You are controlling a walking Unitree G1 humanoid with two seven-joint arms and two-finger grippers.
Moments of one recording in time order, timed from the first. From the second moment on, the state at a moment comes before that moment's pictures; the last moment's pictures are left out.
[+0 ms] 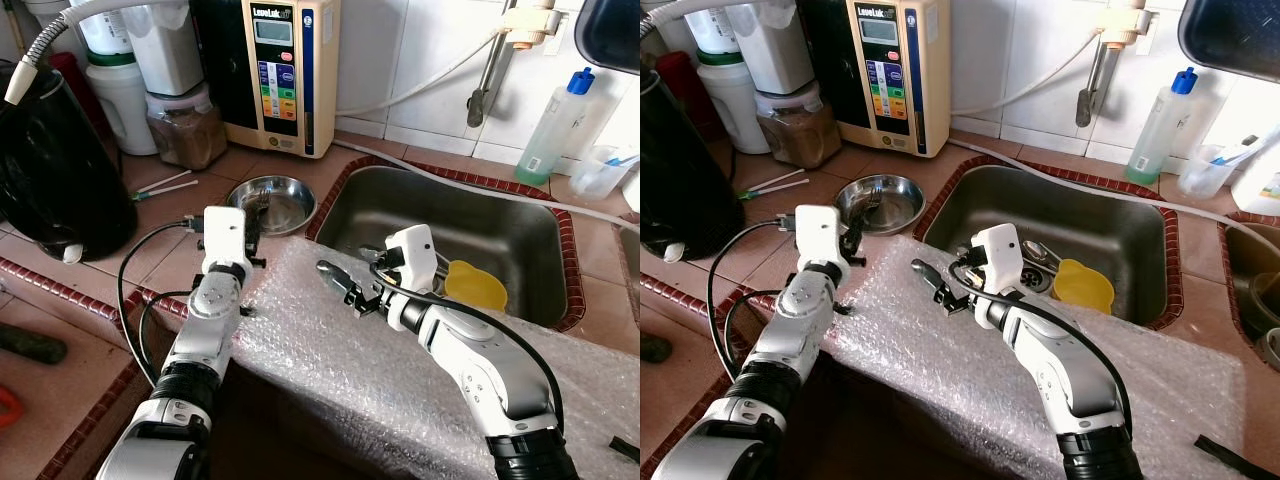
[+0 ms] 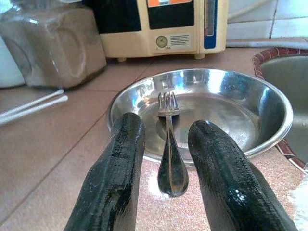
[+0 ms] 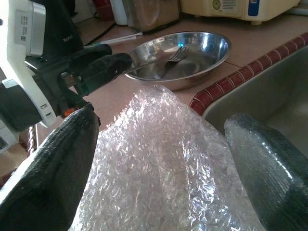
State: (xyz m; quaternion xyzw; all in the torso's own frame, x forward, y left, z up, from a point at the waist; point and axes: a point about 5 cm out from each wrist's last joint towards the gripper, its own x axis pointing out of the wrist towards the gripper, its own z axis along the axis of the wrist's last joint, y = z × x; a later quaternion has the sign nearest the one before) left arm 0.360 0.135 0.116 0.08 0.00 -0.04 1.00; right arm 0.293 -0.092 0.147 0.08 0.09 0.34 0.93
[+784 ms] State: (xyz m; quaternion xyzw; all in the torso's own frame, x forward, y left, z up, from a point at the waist) left arm 0.356 0.127 0.110 0.11 -0.02 -0.08 0.99; right arm 0.291 -0.092 0.146 0.08 0.09 0.34 0.93
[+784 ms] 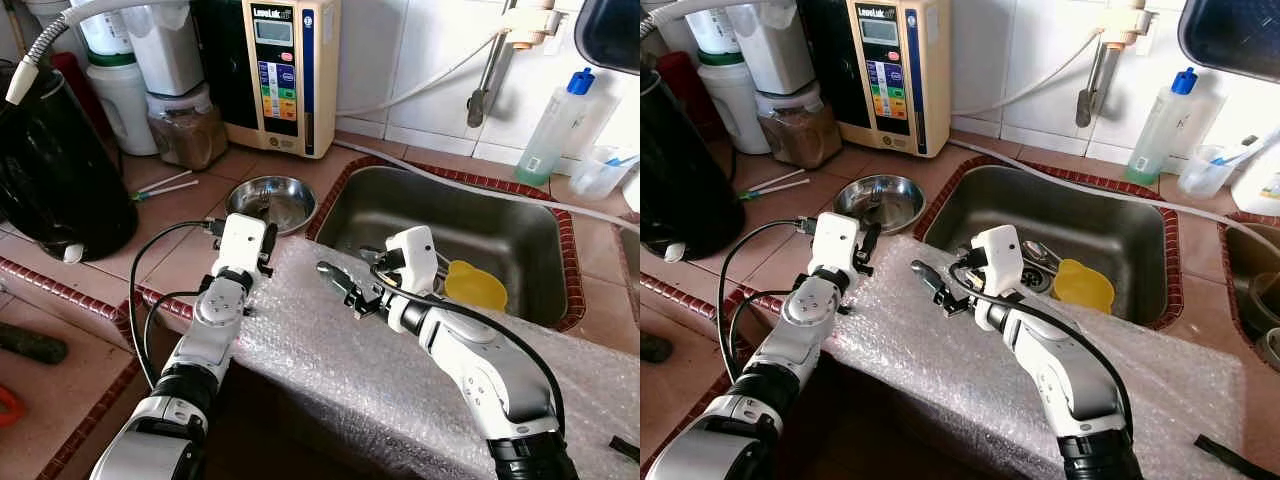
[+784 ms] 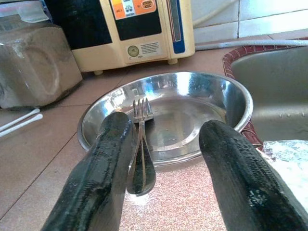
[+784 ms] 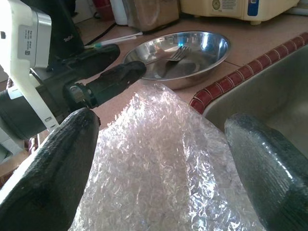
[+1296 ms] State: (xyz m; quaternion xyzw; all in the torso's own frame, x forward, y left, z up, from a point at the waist) left arm 0.351 0.126 0.110 0.12 -0.05 -0.09 0.99; right arm 0.291 -0.092 0.146 0.08 0.09 0.34 0.93
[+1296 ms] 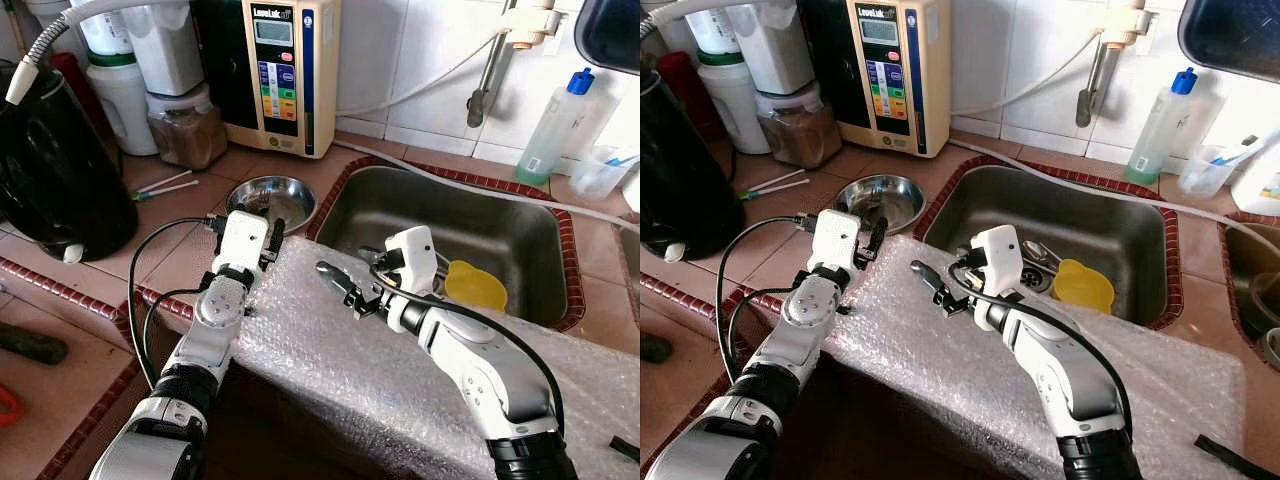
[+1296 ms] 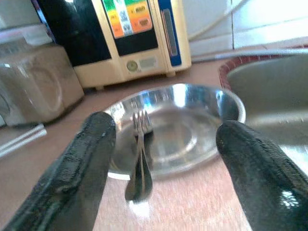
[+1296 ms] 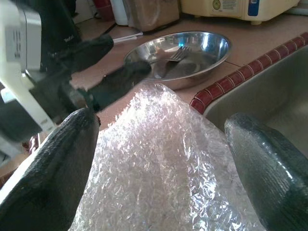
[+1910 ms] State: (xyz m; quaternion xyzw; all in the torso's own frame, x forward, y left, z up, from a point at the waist) left arm 0.357 0.136 0.098 0.15 0.01 -0.08 0.99; right arm 0.289 -0.090 0.144 0.08 0.10 0.35 0.93
